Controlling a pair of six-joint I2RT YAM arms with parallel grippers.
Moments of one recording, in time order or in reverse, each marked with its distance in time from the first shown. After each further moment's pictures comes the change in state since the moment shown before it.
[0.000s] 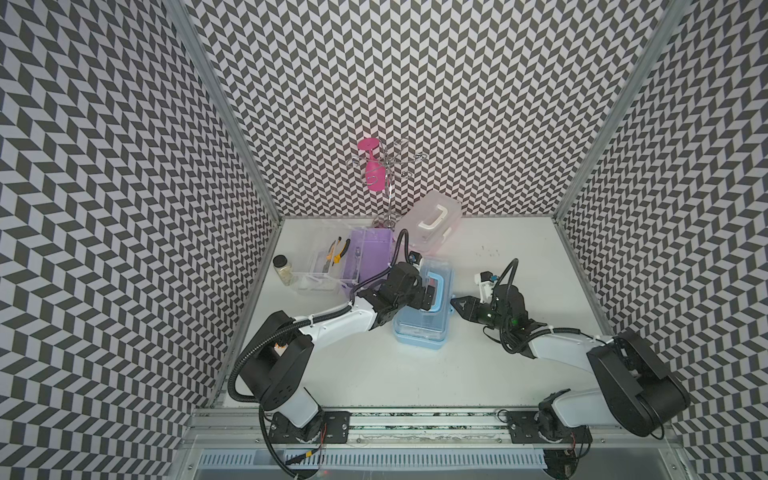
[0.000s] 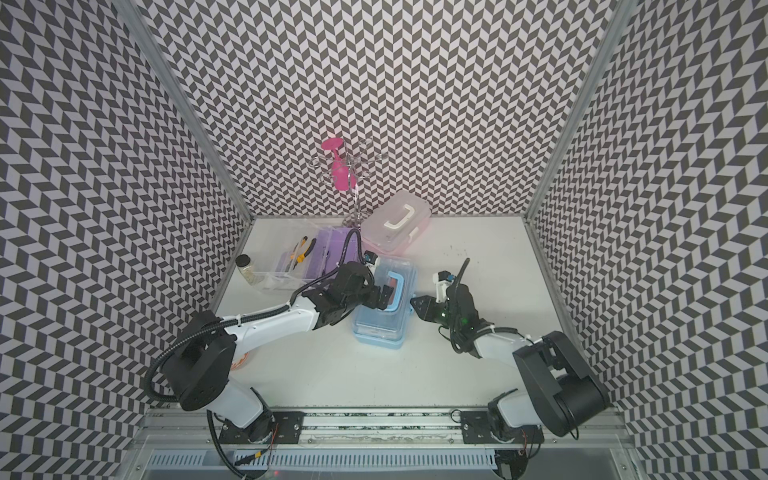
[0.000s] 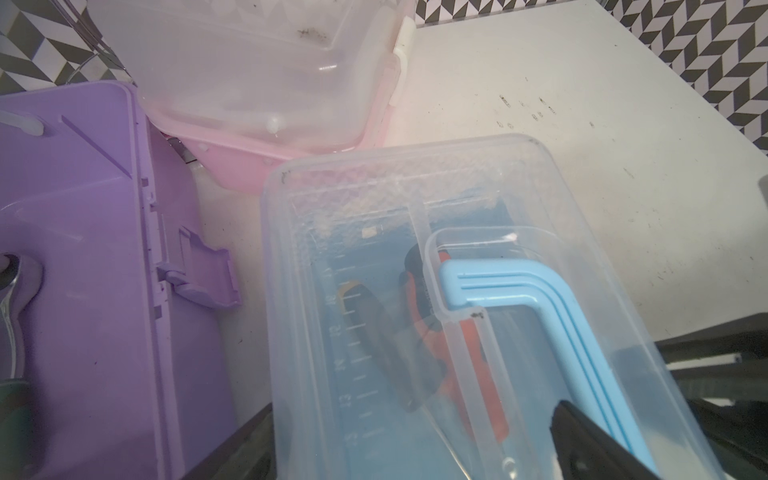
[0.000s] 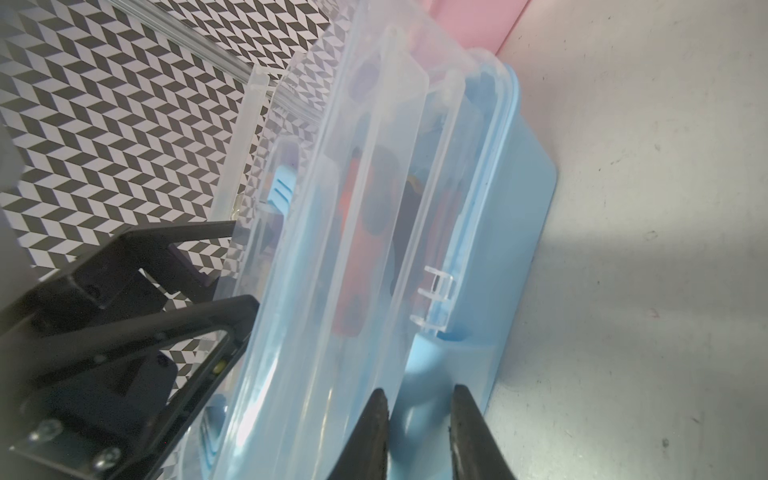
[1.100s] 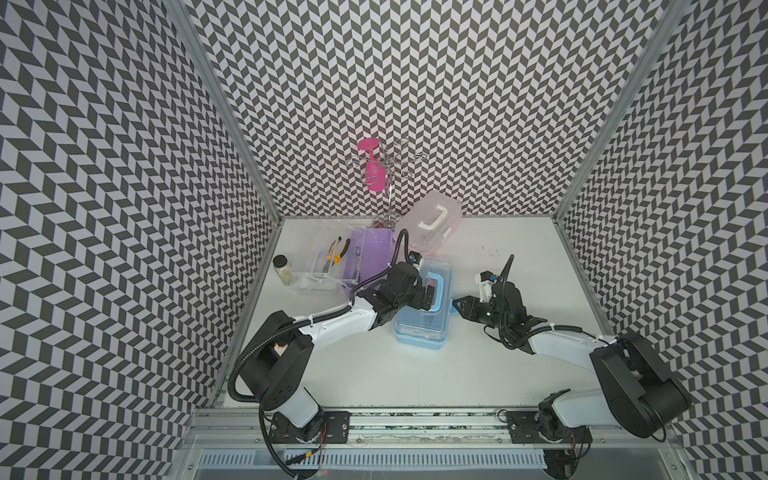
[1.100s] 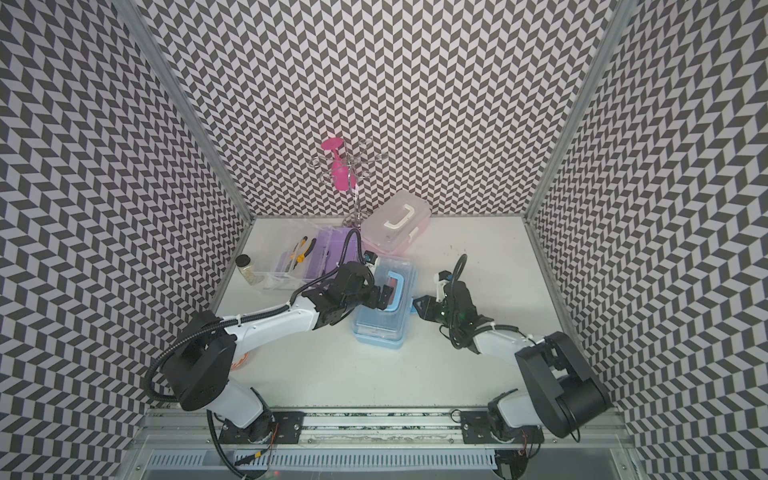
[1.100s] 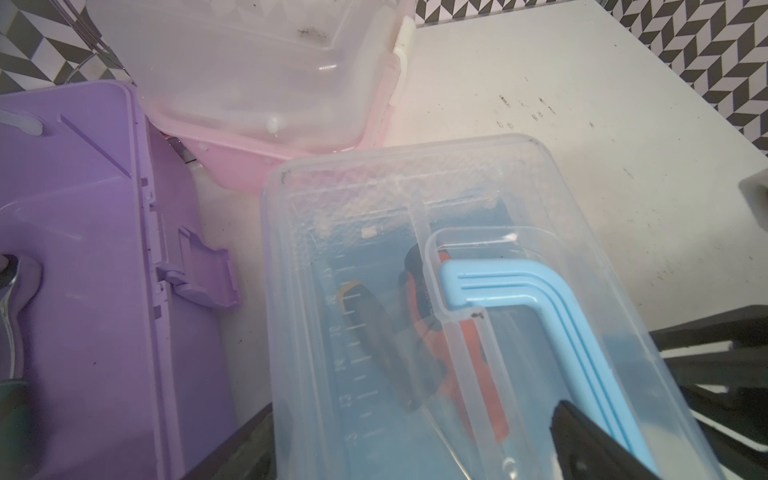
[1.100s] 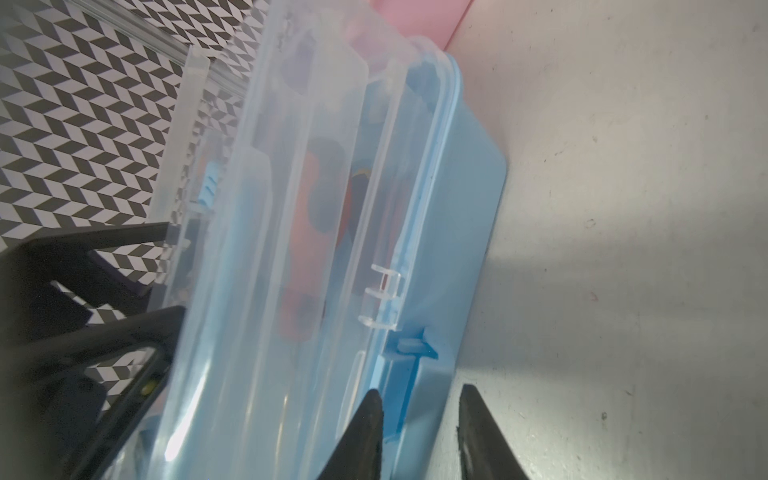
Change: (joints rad) left arm 0.001 0.000 0.000 0.000 0.000 0.000; right arm 0.000 0.005 0.056 -0.163 0.069 -0.041
